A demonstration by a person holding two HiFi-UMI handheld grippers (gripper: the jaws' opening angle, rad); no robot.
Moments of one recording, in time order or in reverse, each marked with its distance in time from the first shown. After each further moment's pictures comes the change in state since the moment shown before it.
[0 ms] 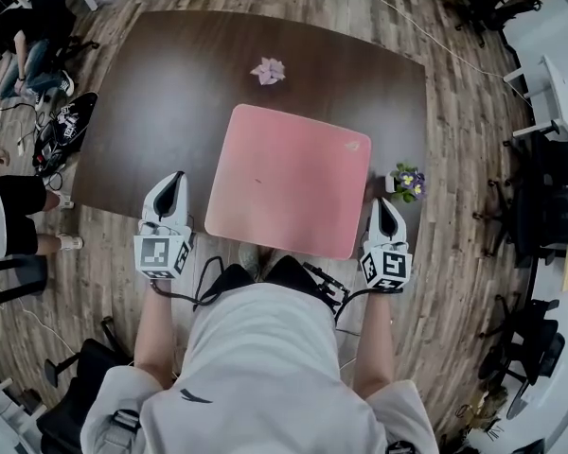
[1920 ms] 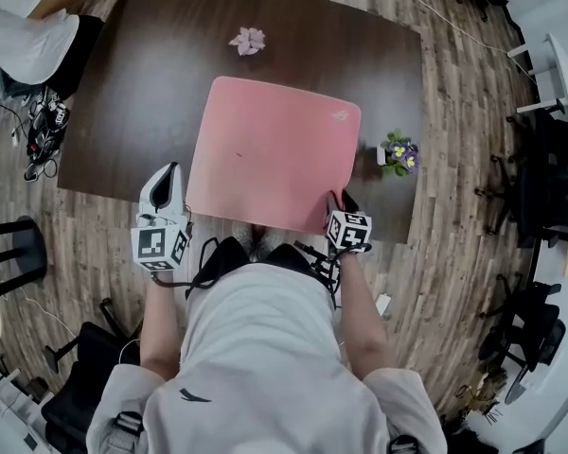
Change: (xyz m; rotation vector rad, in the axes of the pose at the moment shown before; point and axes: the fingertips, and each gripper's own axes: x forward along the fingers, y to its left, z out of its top) left arm 0.001 -0.047 -0.035 -0.056 0.069 0.036; right arm 0.015 0.009 -0.216 0.225 0.584 0.001
